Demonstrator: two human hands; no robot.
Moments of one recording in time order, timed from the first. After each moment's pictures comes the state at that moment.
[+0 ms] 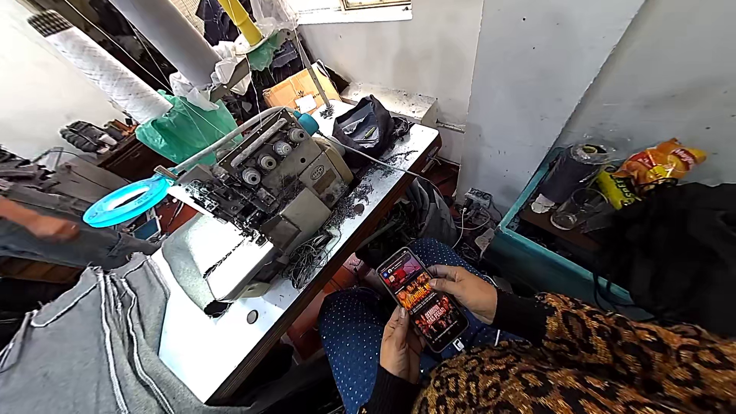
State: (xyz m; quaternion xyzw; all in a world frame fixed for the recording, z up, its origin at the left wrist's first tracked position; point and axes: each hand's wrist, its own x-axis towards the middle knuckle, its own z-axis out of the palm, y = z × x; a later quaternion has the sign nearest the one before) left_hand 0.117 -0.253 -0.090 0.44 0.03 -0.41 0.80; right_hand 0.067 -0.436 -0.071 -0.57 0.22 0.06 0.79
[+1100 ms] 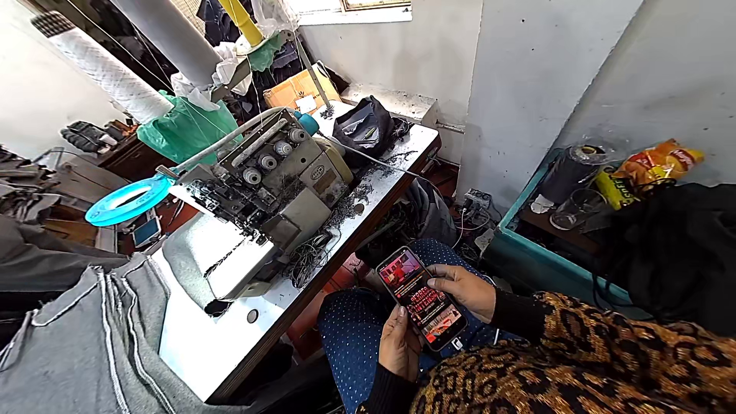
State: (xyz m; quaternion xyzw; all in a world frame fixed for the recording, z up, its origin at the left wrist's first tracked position) left_hand 0.118 -0.253 -0.088 0.44 0.03 -0.42 0.79; right_hand 0.068 -0.435 -0.068 -0.57 0.23 0.06 0.79
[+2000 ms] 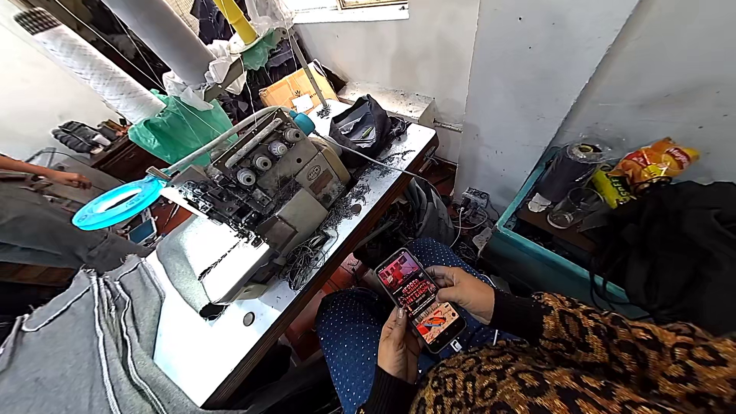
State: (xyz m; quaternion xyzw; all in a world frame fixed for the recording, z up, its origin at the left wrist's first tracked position) left_hand 0.117 -0.254 -0.090 0.44 0.04 -0.42 0.79; right_hand 0.066 -0.437 -0.070 -0.57 0.22 0.09 0.79
